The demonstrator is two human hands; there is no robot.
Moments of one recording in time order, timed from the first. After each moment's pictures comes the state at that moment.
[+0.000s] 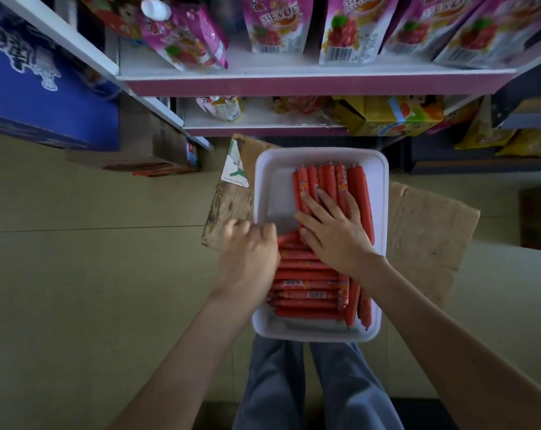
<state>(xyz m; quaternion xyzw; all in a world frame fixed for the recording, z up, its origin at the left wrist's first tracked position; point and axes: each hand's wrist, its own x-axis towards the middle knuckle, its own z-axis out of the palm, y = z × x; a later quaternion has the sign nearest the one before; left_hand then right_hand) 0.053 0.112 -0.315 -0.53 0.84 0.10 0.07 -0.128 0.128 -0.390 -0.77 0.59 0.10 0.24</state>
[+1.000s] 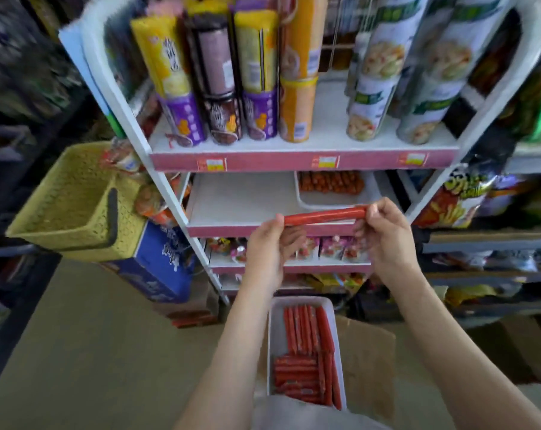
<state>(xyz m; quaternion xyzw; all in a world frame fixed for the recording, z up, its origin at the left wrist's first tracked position) 0.018 0.056 0.085 -0.42 0.22 0.72 -0.50 -0.155 0.093 0.092 -0.34 0.48 -0.67 0.46</state>
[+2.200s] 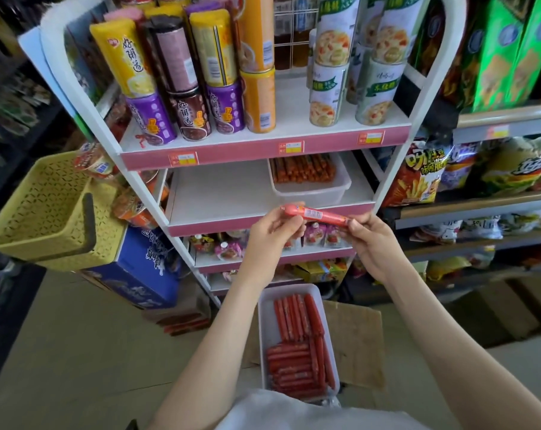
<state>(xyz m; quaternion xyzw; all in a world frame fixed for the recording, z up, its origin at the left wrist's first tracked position) 0.004 0.094 0.081 -0.37 0.55 0.63 -0.40 -0.188 0.140 0.051 -0.24 0.48 -0.66 0.52</state>
